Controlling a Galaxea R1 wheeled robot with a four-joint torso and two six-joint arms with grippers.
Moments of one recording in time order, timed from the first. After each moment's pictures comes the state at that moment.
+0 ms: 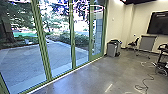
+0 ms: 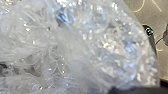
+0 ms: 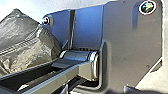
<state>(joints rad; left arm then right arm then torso) 1.47 2.98 -2.68 -0.01 0.10 -0.10 -1.46 2.95 -2.53 0.18 -0.25 -0.13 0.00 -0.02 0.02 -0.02</state>
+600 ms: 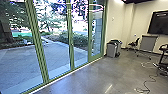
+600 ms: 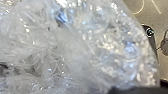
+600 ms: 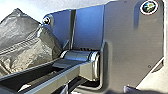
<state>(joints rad) 1.47 2.98 -2.68 -0.01 0.10 -0.10 -1.46 2.95 -2.53 0.18 -0.25 -0.13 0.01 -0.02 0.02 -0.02</state>
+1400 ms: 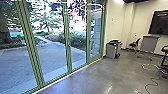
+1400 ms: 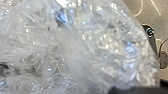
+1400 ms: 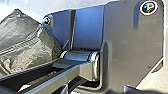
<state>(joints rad) 1.47 2.98 -2.68 -0.01 0.10 -0.10 -1.46 2.95 -2.53 0.18 -0.25 -0.13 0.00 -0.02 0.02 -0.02</state>
